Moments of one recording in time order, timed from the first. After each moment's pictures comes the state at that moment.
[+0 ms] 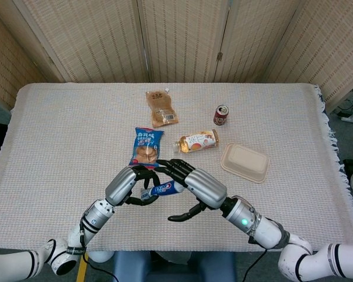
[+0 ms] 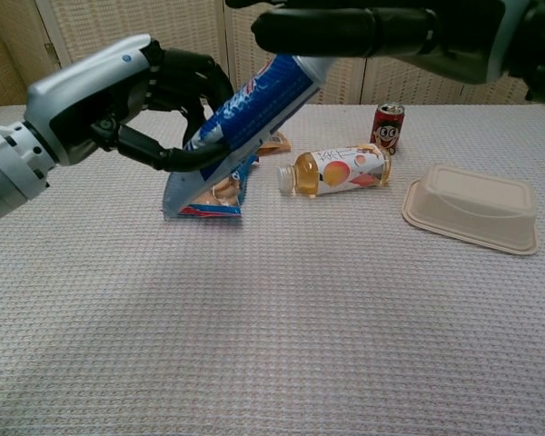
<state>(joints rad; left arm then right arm) -0.69 -1.57 -0.12 -1.50 1.65 1.29 -0.46 0.76 -1.23 0.18 -1.95 -1.54 0.98 0.32</state>
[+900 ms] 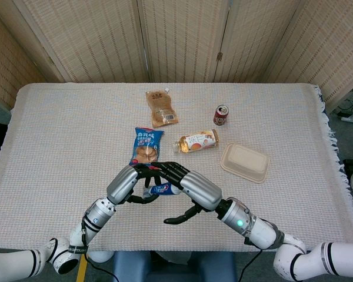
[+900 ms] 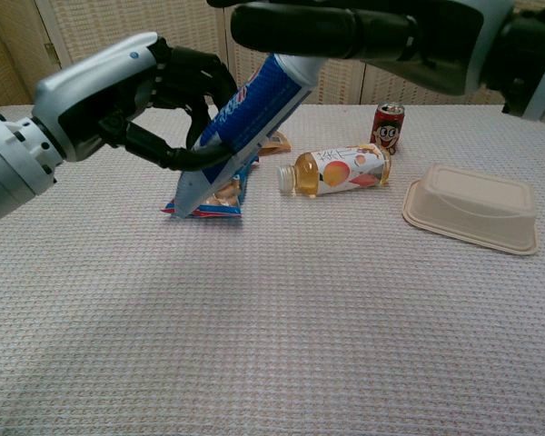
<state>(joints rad) -0.70 -1.58 -0.13 -1.50 1.63 1.28 -0.46 0.78 -1.27 0.16 -1.93 -1.57 1.00 0.36</state>
